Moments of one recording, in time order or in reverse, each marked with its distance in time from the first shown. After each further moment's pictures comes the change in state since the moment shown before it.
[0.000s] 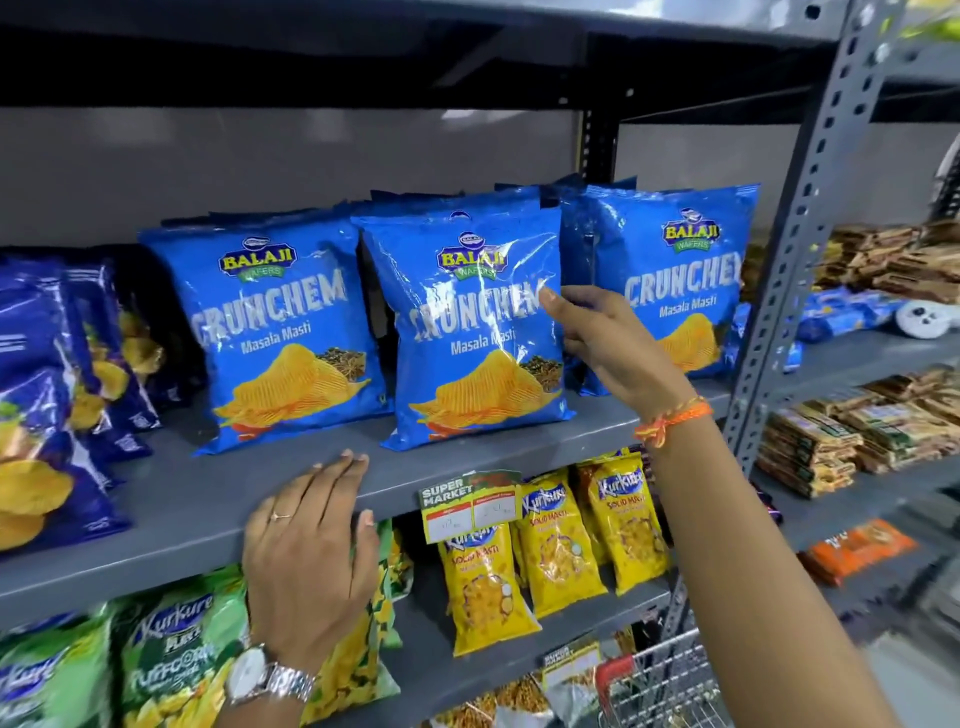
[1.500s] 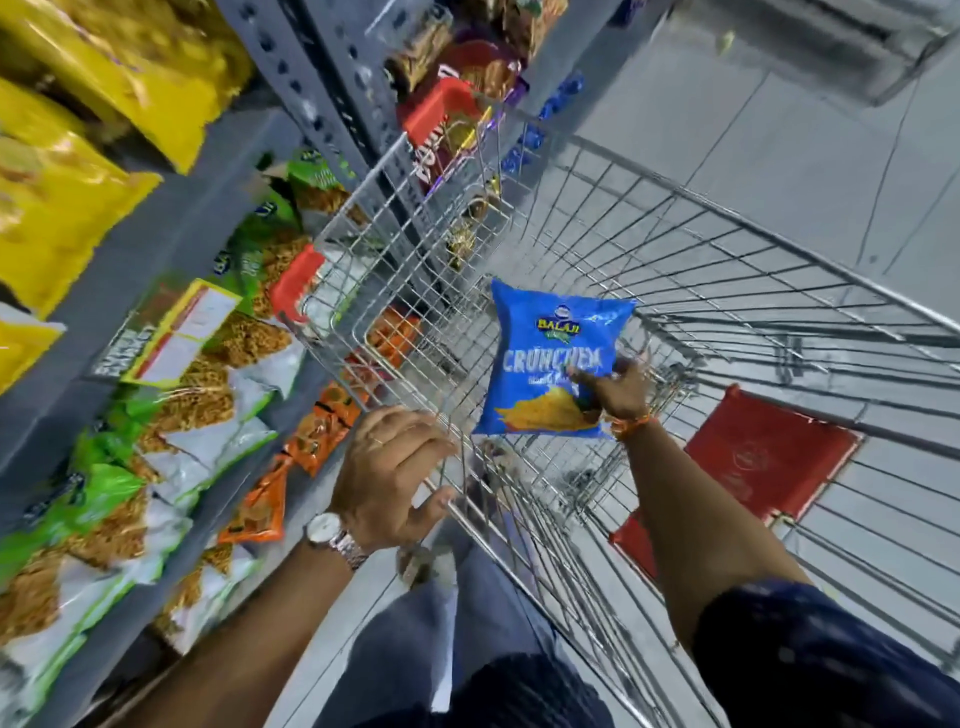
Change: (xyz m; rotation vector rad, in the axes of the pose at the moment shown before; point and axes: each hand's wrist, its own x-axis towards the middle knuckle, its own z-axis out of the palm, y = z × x) left_hand -0.346 0.237 0.273 -0.859 -0.802 0.780; right_hand -0.478 0.589 -0.205 0.018 0.861 1.142
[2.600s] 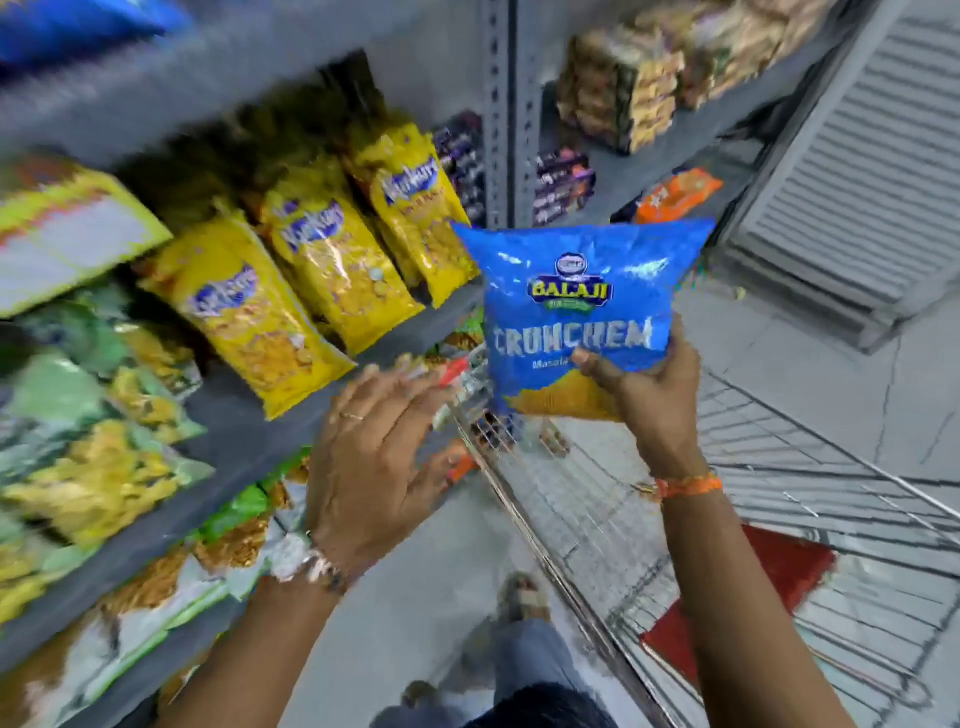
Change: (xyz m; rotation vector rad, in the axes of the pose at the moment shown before) left_hand 0.001 0.096 -0.256 0.354 0.257 -0.191; right_hand -0.262 -0.240 0.013 0.320 -0.138 -0.820
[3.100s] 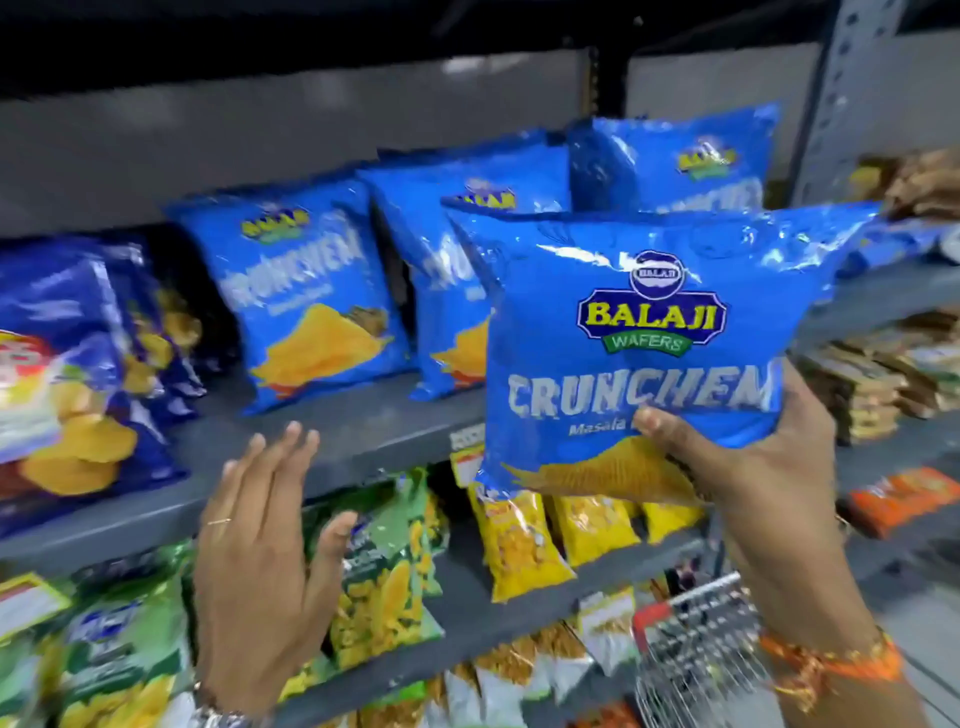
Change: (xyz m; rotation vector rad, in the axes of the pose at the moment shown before) left_hand -0.099 -0.106 -0.260 0.458 0.475 -0.548; right_hand -0.079 -0.253 0.178 0.353 -0.368 -0.438
